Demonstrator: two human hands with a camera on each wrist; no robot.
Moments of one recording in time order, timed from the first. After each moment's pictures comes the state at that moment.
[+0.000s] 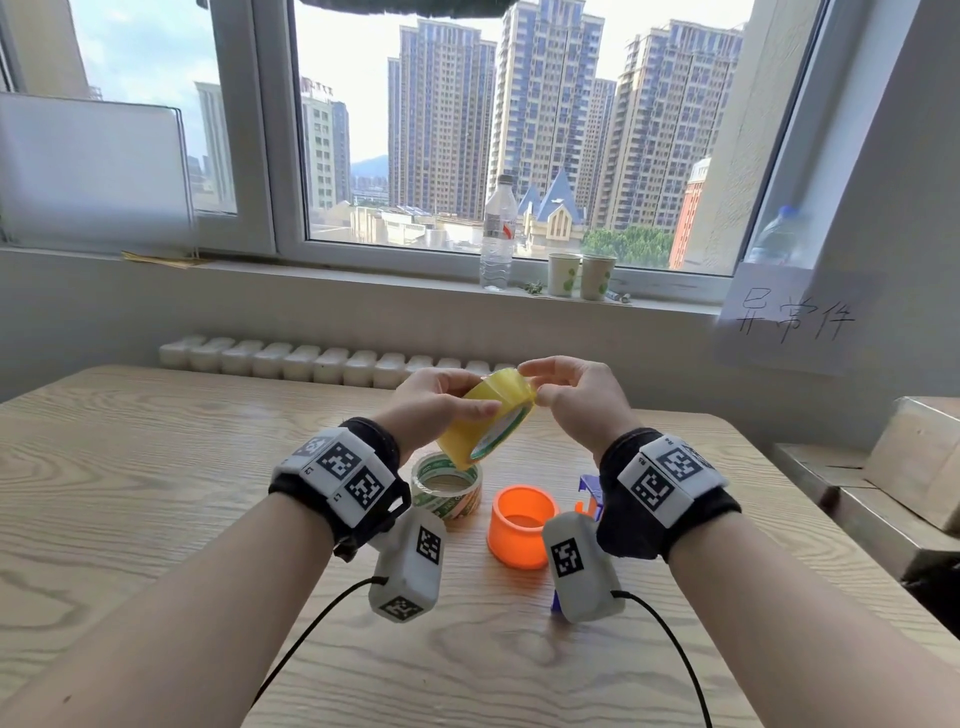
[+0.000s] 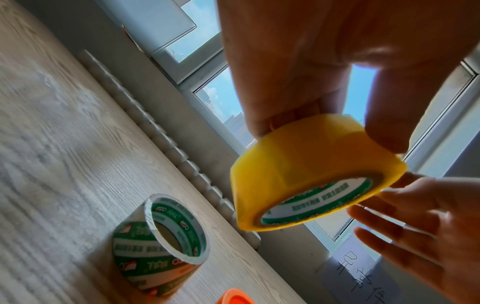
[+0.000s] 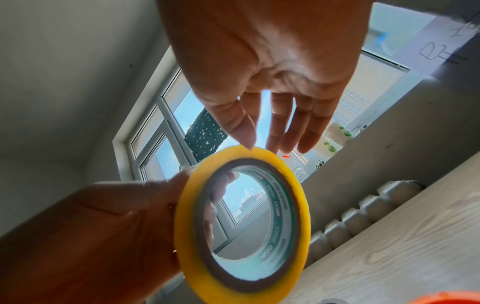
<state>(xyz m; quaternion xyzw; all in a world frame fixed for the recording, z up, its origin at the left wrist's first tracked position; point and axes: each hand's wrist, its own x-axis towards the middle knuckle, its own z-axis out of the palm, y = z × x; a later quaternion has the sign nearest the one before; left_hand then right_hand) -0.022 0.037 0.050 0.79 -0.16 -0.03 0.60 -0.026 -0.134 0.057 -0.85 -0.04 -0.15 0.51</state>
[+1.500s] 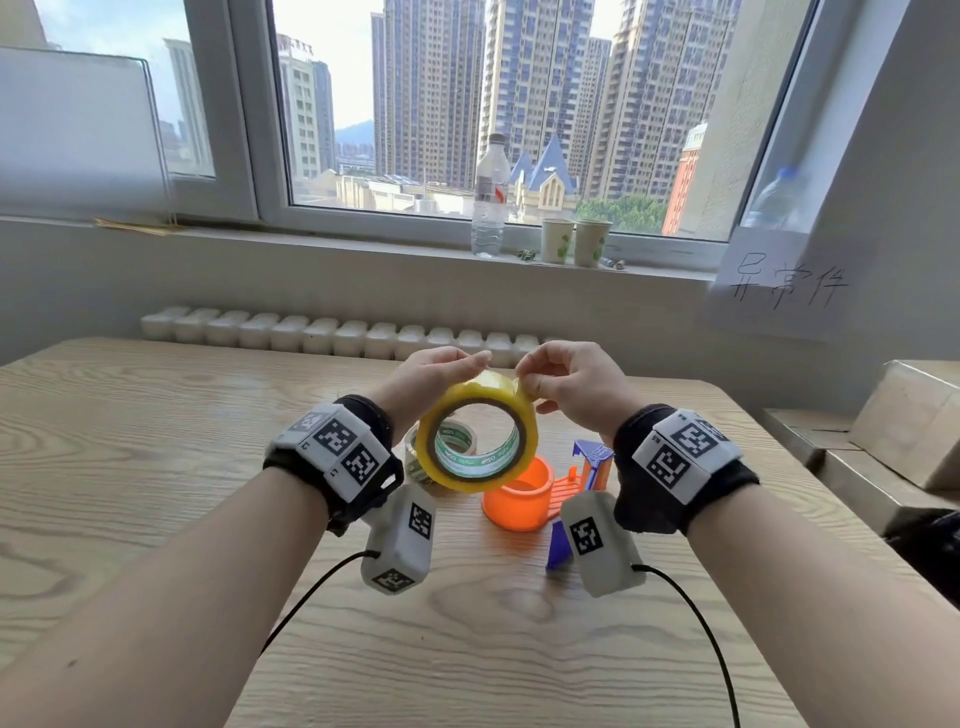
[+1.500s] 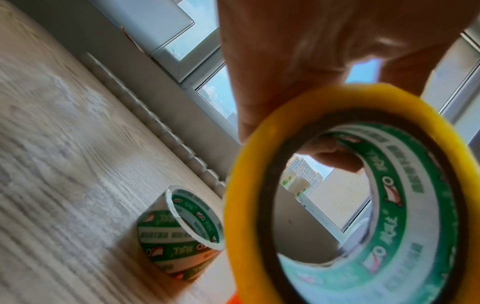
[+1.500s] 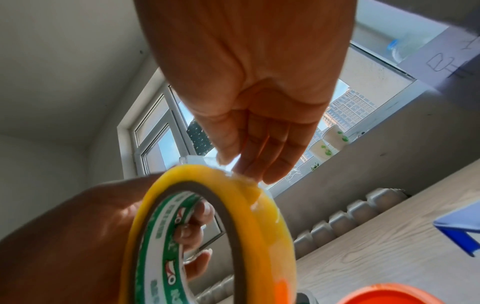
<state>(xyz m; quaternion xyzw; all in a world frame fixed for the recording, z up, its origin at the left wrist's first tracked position) -0.019 0.032 0.035 0.77 -0.15 -0.05 0.62 -0.034 -0.142 0.047 -0.87 -0.12 -0.08 0.48</state>
